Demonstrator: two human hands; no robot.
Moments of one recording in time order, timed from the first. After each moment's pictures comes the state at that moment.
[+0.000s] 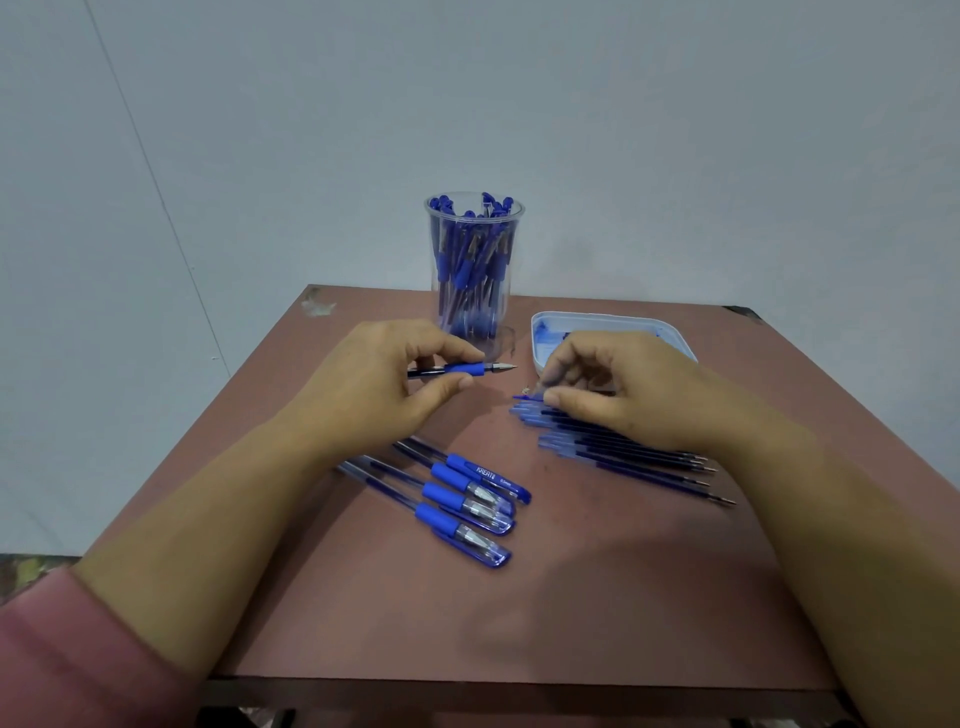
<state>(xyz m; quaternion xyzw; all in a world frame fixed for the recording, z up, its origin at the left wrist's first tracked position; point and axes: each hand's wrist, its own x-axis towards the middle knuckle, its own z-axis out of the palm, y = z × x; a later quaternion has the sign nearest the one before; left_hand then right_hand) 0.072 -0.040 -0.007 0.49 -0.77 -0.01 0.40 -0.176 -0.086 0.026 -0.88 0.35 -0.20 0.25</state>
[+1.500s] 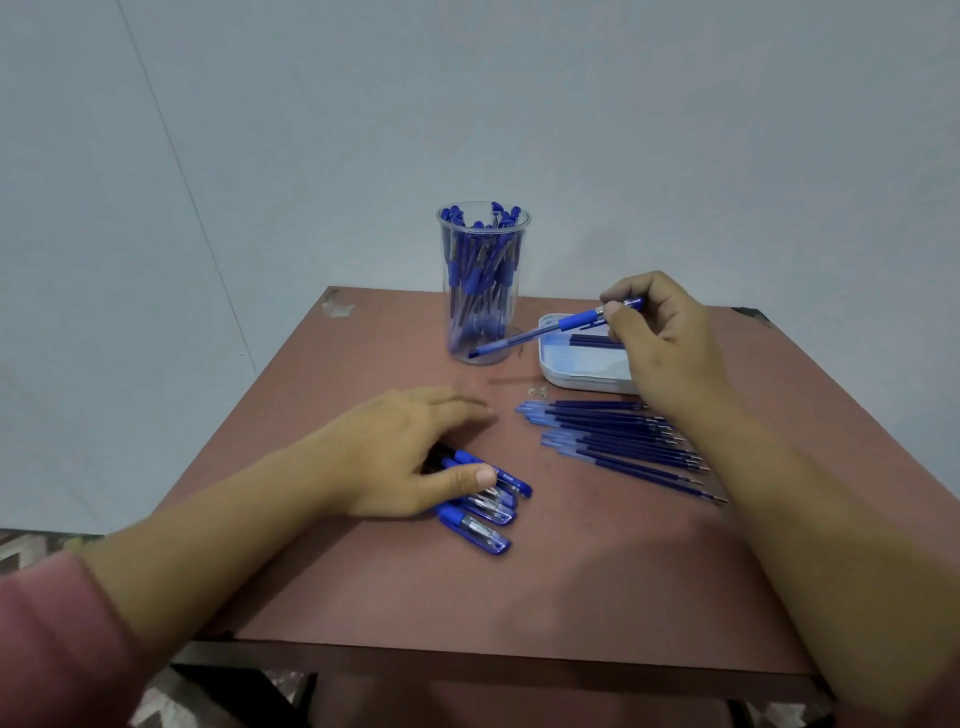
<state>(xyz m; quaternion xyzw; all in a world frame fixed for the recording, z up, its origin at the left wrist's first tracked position) 0.068 -0.007 -0.015 0.52 -0.84 -0.05 0.11 -0.172 -0.101 0.022 -0.70 0.38 -0.52 0.31</state>
